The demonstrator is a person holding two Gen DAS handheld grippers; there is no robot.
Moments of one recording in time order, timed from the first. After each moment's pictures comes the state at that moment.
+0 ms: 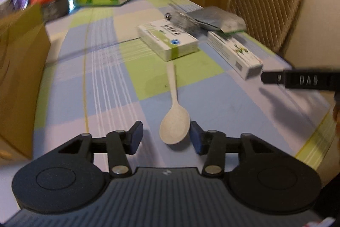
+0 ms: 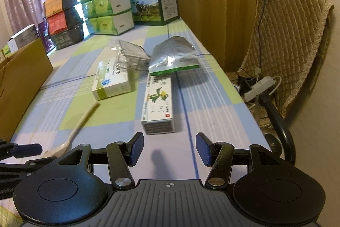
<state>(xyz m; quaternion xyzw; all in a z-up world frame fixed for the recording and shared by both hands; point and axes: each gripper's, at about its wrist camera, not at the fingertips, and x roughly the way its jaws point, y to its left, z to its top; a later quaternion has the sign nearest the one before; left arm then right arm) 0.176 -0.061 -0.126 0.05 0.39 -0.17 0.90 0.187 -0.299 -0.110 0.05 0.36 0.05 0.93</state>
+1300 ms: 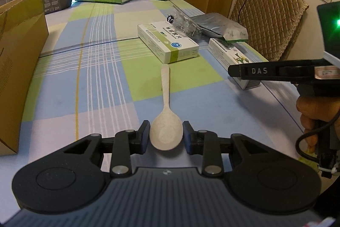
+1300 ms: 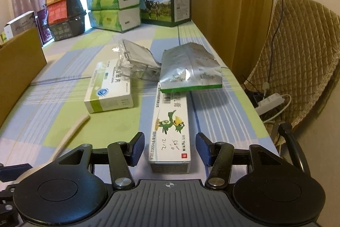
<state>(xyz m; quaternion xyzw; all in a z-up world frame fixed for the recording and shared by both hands) 0.181 -0.060 -0.132 0.02 0.38 -0.17 0.91 0.245 -0.274 -0.128 0.00 0.35 0.06 0.93</state>
